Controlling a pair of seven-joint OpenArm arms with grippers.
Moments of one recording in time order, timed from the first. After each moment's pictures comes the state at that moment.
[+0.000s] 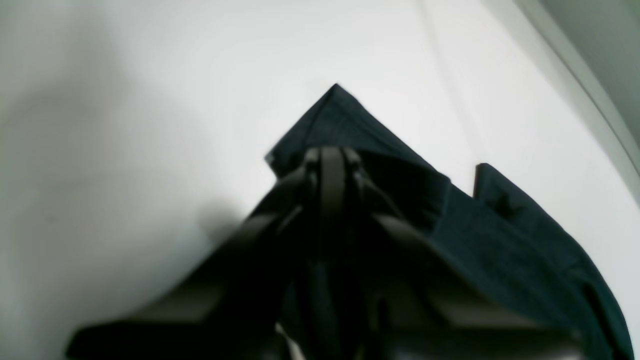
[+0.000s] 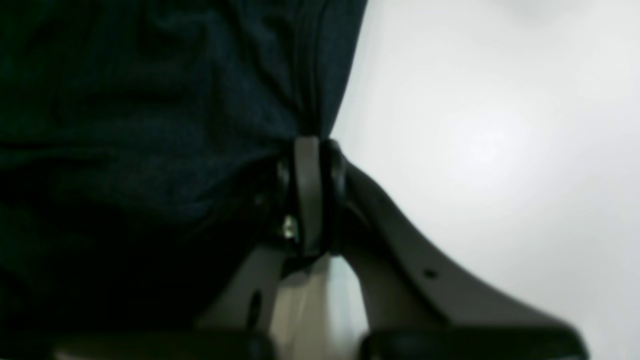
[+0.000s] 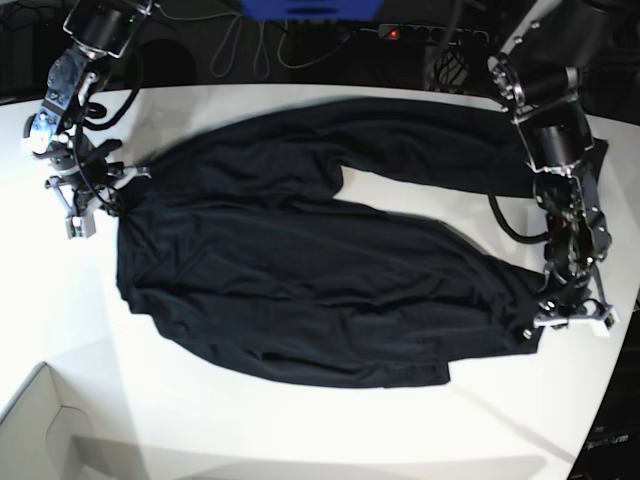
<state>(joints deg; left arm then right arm) -21.6 -12.4 -23.0 57.4 -26.5 1.3 22.9 -4.6 5.1 34.6 81.7 1.9 38.4 -36.9</state>
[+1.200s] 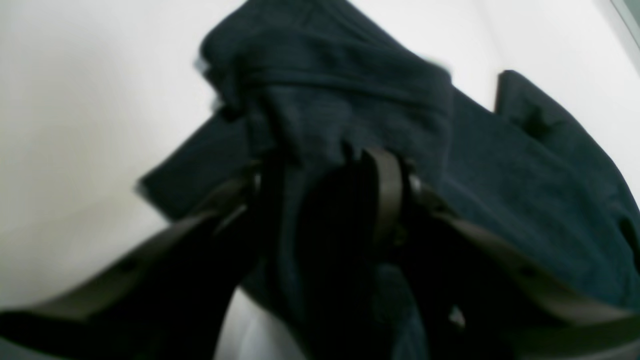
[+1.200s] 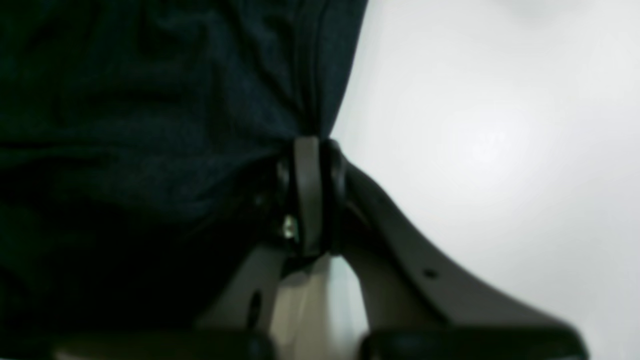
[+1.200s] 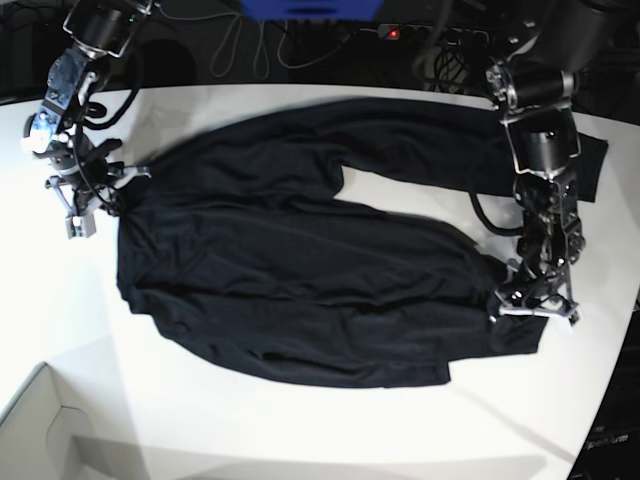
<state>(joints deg) -22.8 -11.8 -17.1 50.2 -26.5 1.3 22.6 -4.7 5.1 34.6 81.7 2.0 38.4 -36.7</state>
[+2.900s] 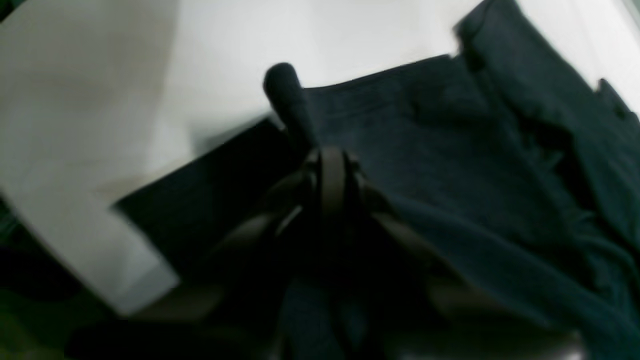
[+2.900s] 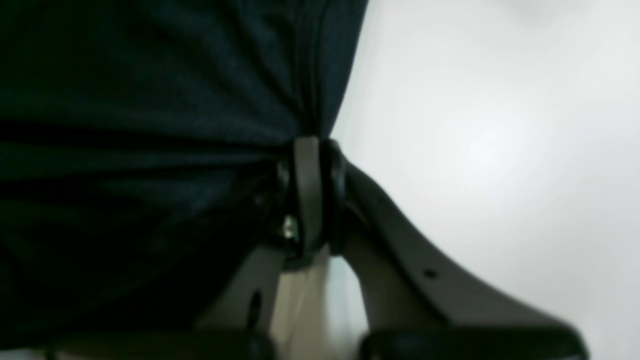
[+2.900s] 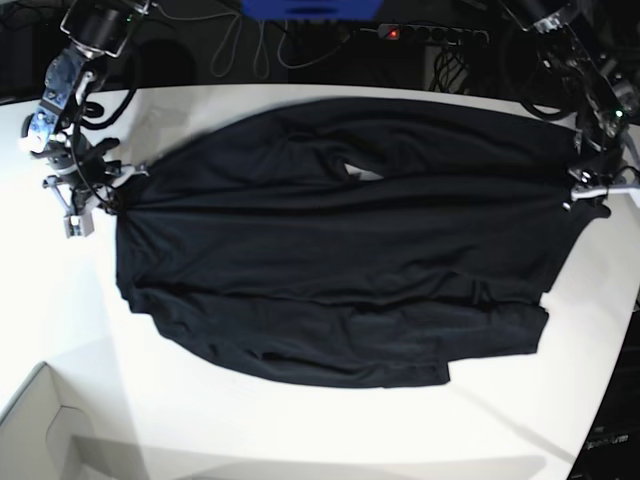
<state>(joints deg) 9.2 -4.4 -41.8 95.9 -26.8 0.9 39.8 -5.5 6.2 34.7 82.0 2.1 38.5 -36.8</state>
